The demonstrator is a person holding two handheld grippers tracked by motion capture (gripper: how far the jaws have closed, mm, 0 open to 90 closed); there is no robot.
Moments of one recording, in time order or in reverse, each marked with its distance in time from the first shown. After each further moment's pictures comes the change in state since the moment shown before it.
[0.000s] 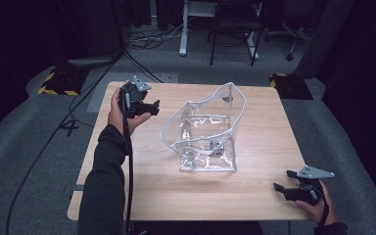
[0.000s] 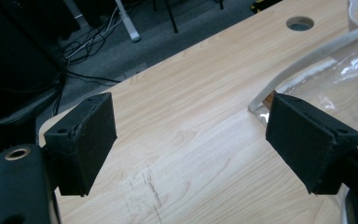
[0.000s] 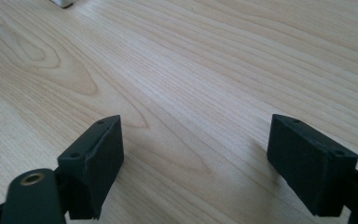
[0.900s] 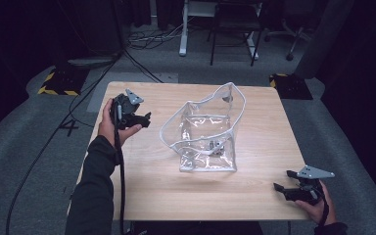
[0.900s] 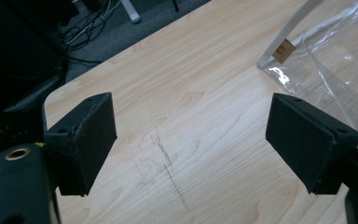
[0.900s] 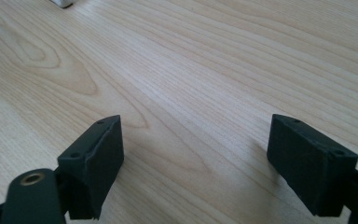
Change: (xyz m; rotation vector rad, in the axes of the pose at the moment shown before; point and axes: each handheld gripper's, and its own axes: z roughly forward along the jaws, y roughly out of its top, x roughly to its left) left arm 0.004 -0.037 -0.007 0.062 0.001 0.032; right arm 0.000 0.000 0.000 -0.001 -0.001 0.001
